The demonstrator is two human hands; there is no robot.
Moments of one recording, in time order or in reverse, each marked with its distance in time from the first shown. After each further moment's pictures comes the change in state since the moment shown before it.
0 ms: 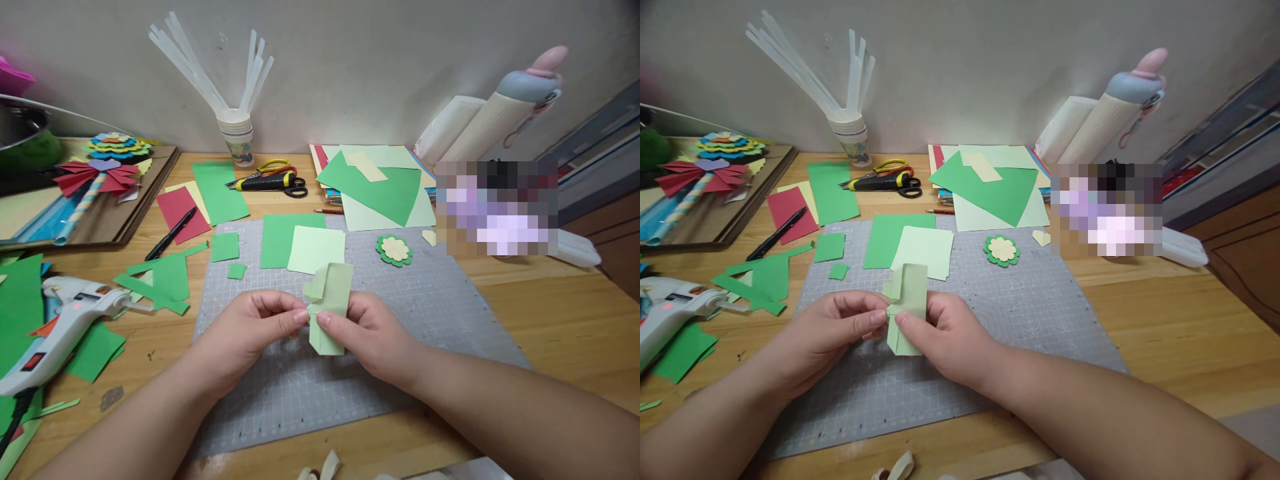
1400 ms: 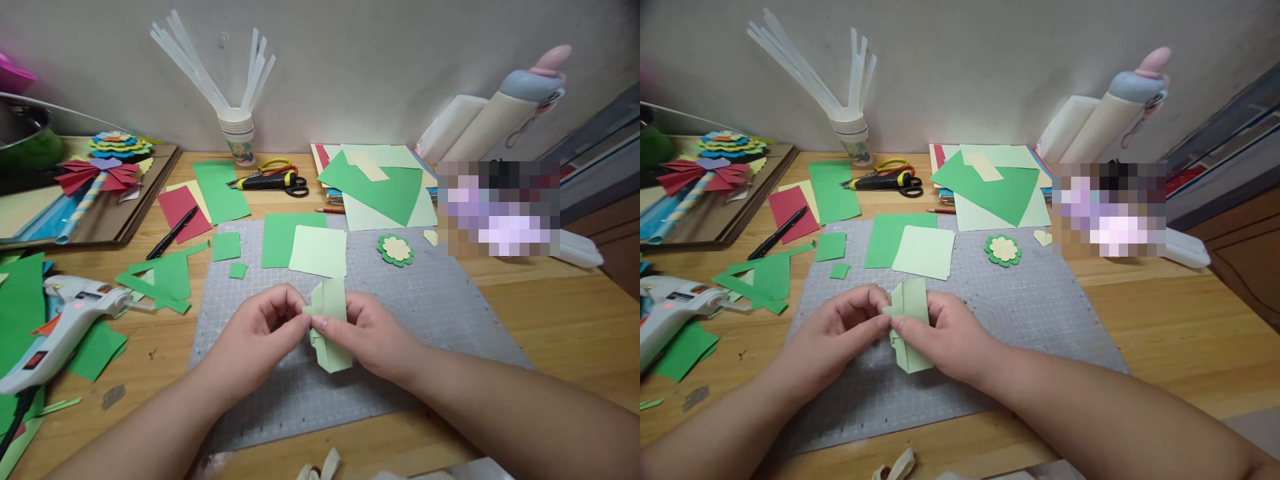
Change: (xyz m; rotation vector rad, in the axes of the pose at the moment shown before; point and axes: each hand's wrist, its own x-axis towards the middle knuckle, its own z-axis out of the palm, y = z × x) left_hand -0.002 -0.003 0.014 0.150 0.015 0.178; right_hand 0.001 0.002 0.000 0.011 0.024 0.106
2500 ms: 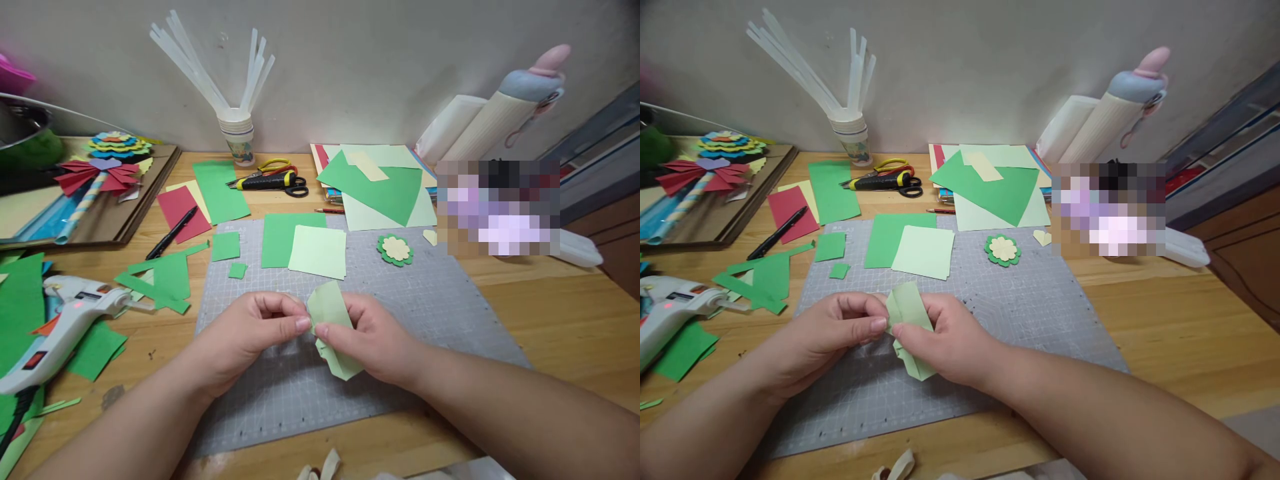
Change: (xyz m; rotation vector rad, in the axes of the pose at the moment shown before) left_hand 0.004 0.005 -0.016 -0.134 -0.106 -0.199; right_hand -0.002 -0.004 -0.001 -0.083 -0.032 -0.012
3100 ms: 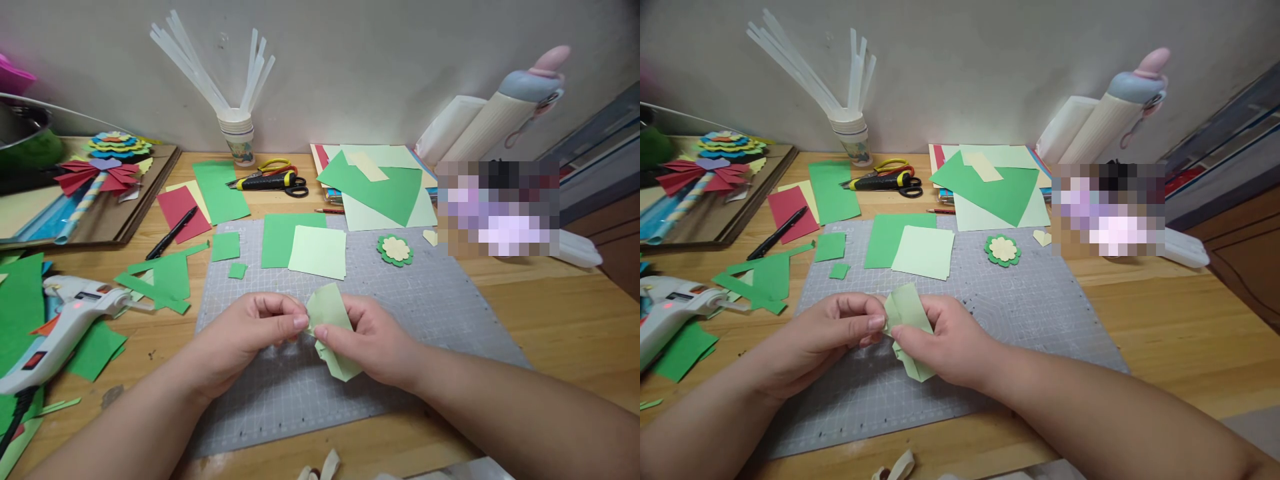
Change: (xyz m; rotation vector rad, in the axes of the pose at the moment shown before) left_hand -0.003 0.002 -0.001 0.038 -0.014 -0.006; right_hand 0.001 0.002 0.000 -0.009 -0.021 -0.045
